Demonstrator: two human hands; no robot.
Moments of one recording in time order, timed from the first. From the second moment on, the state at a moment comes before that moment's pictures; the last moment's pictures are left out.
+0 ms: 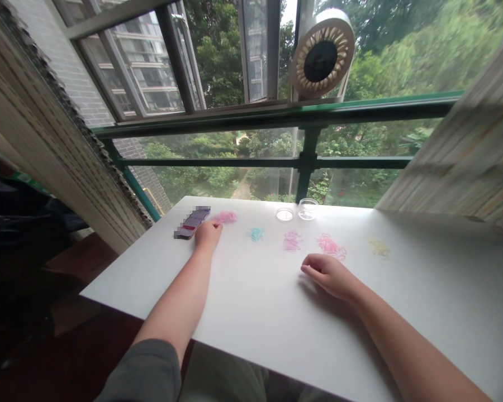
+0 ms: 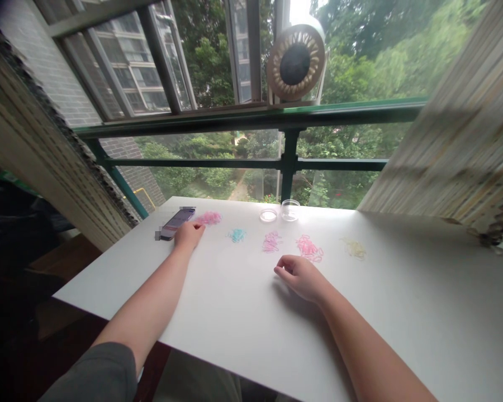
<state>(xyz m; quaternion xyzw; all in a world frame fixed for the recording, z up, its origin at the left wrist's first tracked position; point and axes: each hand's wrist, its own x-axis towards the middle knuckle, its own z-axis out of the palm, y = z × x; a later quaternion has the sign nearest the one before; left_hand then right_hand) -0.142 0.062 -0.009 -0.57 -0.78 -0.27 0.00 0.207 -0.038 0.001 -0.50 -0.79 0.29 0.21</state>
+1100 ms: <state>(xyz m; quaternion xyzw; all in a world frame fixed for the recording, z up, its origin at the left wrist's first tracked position) -0.143 0.069 -0.013 -0.58 -0.75 -0.32 0.04 0.206 -0.036 0.003 -0.50 -0.77 0.31 0.25</state>
